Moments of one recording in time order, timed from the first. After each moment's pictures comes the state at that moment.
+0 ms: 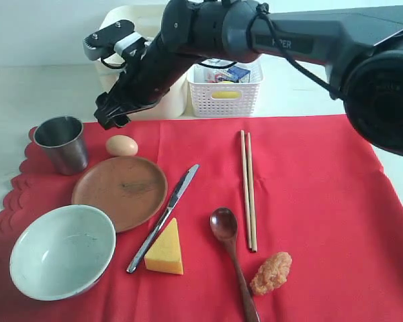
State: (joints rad) left arm 0.02 0.01 0.00 0.04 0.36 -0.11; right arm 0.66 2.36 -1.95 0.44 0.65 -0.56
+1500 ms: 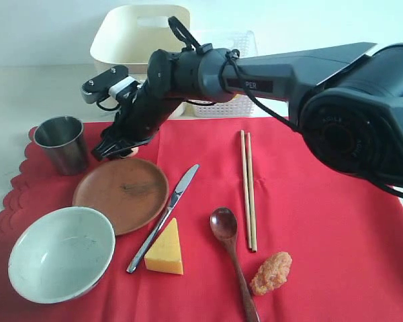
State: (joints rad) left arm 0.02 0.01 0.00 0.04 0.36 -0.11; right arm 0.71 2.48 -1.95 0.41 0.60 -0.49
